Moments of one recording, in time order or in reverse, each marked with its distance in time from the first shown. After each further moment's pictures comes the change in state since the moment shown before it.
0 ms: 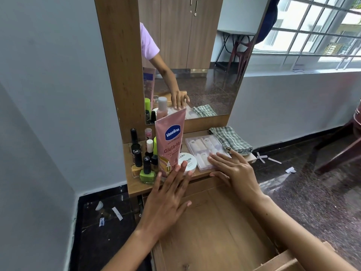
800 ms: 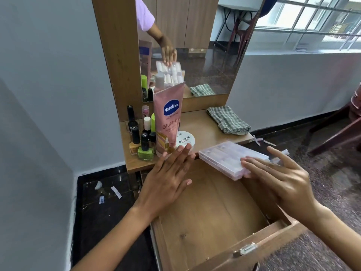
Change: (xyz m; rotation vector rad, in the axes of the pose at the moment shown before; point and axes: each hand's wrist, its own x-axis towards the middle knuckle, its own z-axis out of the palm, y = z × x) left_hand -0.004 0.003 -0.022 -0.109 -0.023 0.099; right_hand -0.056 -0.035 -0.114 -0.081 0.117 -0.285
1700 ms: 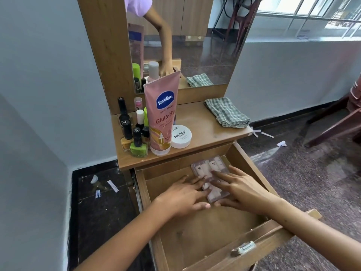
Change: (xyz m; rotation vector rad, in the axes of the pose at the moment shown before) left_hand 0.022 0.042 0.033 -0.452 -0.774 0.215; right_hand -0.039 0.003 0.088 0.064 -0.841 0.105
